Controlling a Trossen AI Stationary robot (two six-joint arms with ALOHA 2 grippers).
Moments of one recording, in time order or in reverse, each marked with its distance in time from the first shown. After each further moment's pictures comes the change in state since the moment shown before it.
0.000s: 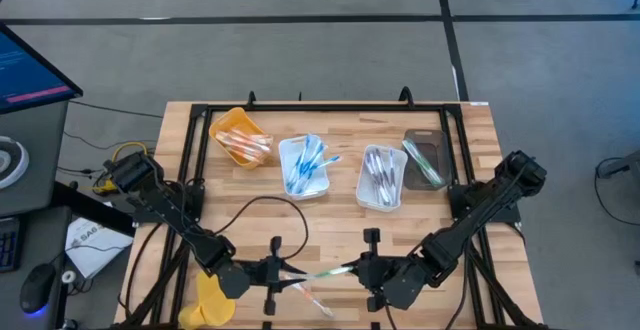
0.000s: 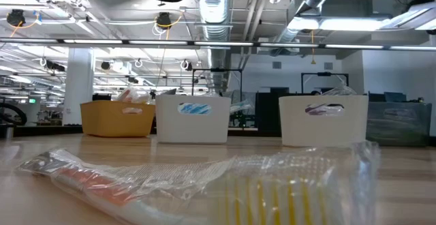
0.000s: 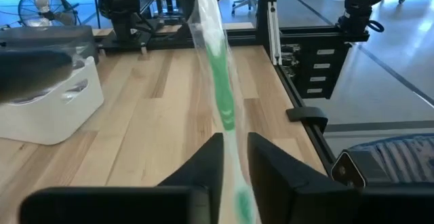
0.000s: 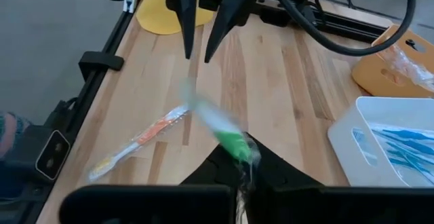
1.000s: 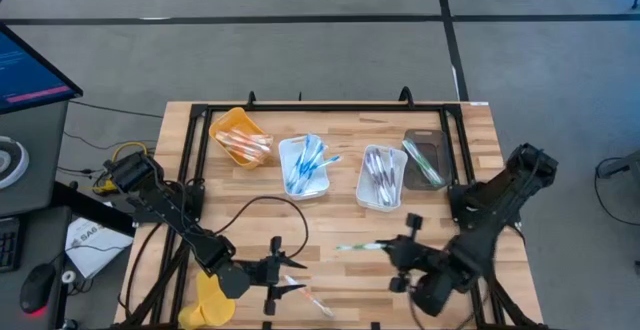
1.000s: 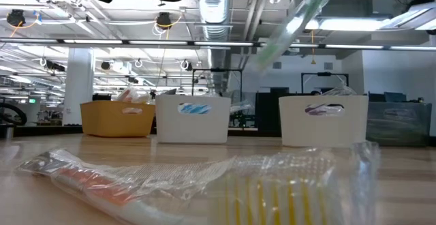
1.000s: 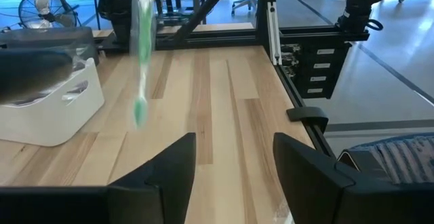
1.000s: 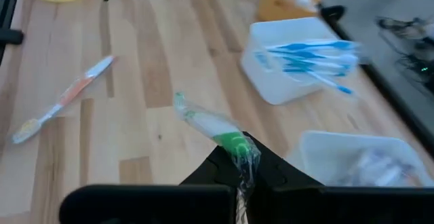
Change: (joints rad) left arm 0.000 0.000 0.000 0.002 0.000 0.009; right arm 0.149 -0.112 0.000 -0.596 0.269 0.587
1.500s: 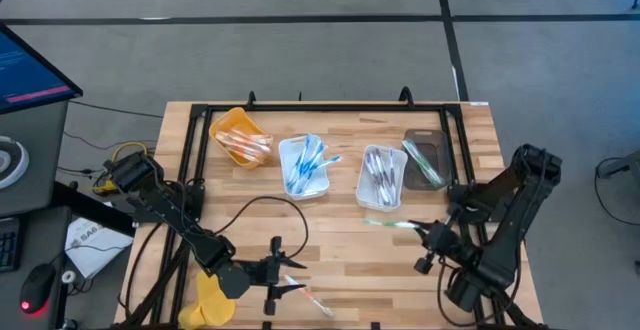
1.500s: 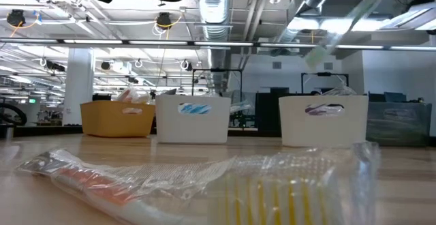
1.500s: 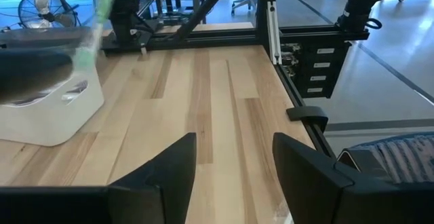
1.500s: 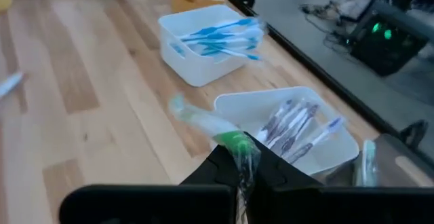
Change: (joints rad) left arm 0.000 0.000 0.000 -0.002 0.000 0.000; right arm 0.170 -0.013 -0.038 -0.665 0.129 0.848
